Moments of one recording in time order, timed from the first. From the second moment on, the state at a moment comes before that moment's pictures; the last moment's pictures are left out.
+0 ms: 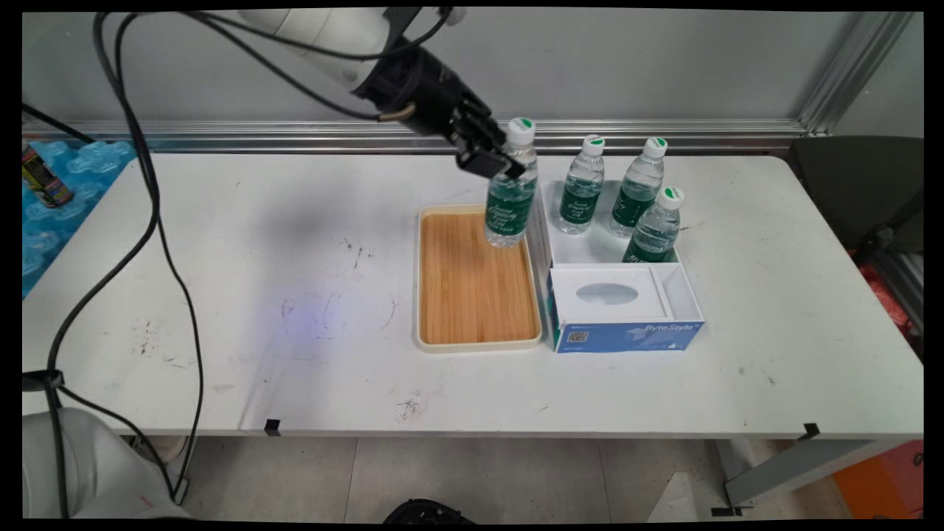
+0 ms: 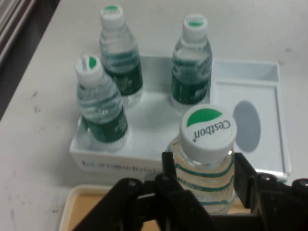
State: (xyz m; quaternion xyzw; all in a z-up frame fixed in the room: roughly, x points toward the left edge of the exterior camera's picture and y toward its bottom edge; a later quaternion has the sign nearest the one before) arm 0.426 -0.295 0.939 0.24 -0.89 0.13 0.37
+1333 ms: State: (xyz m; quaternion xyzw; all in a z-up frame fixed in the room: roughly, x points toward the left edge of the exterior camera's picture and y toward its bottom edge) arm 0.421 -0.279 0.845 0.21 -0.90 0.13 0.37
